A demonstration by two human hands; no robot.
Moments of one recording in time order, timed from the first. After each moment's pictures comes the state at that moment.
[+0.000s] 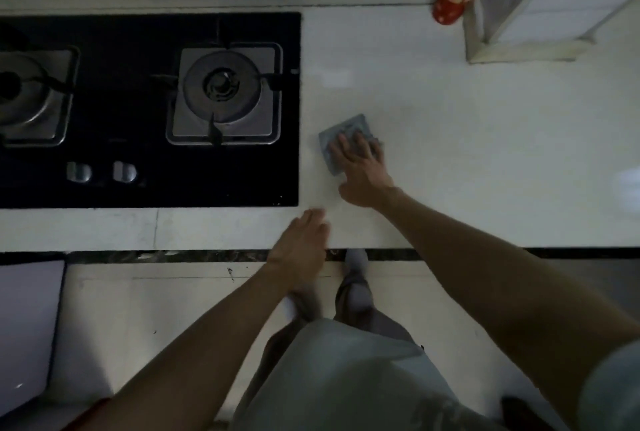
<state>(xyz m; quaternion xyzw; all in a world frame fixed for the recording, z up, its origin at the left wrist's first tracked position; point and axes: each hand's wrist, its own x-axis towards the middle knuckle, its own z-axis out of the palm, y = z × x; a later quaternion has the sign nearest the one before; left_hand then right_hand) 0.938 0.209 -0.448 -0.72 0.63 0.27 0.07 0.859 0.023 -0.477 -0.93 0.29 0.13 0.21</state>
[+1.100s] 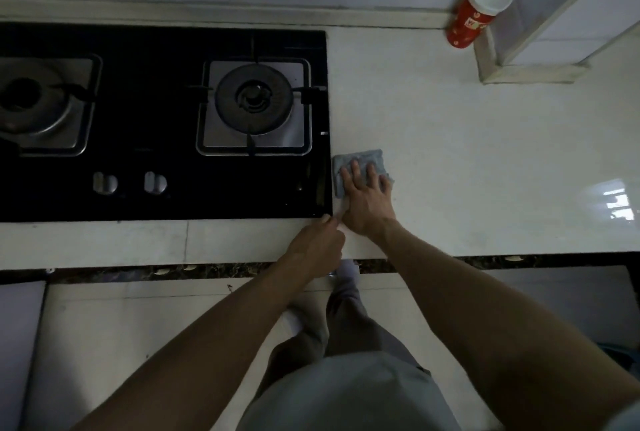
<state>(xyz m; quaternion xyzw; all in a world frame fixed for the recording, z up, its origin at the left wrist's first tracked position) 0.996 0.216 -0.446 -0.68 0.67 0.30 0.09 0.908 0.099 -0.472 -0.89 0.40 0.18 0.16</state>
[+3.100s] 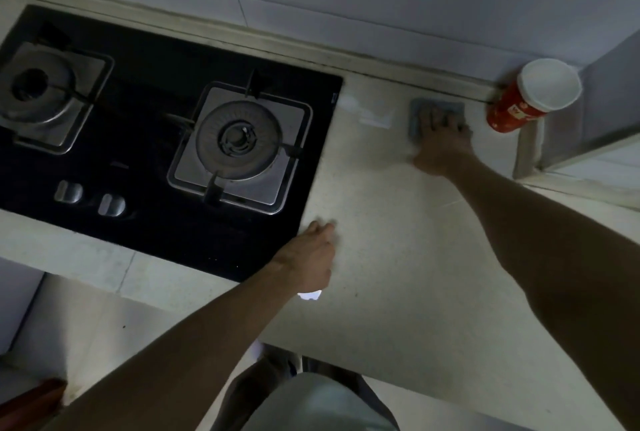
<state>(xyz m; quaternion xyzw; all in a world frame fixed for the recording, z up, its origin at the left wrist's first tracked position) 0.997 0.062 -0.431 -0.73 0.60 0.30 0.16 0.946 -0.244 -0.475 -0.92 0.33 0.21 0.04</state>
